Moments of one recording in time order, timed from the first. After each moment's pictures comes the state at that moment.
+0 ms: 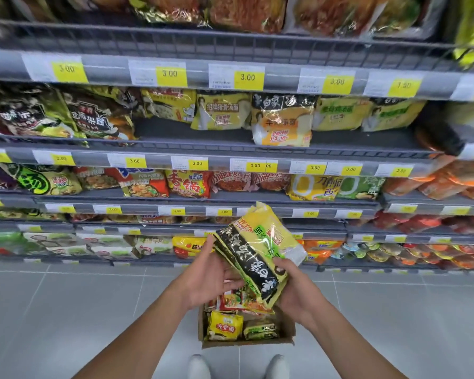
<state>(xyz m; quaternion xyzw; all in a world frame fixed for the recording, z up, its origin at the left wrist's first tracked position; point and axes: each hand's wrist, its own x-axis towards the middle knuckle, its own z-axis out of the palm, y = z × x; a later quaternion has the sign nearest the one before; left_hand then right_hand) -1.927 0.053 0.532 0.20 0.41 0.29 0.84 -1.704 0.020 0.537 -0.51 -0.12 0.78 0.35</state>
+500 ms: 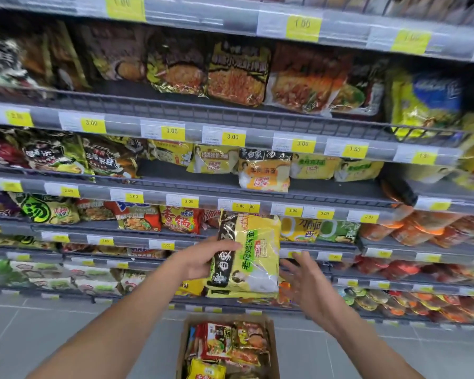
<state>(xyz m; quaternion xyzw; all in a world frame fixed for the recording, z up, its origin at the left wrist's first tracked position) -1.887 0.117 0.658 0.36 0.50 0.22 0.76 -1.633 0.051 0.632 -0.53 -0.29 0.69 0.40</state>
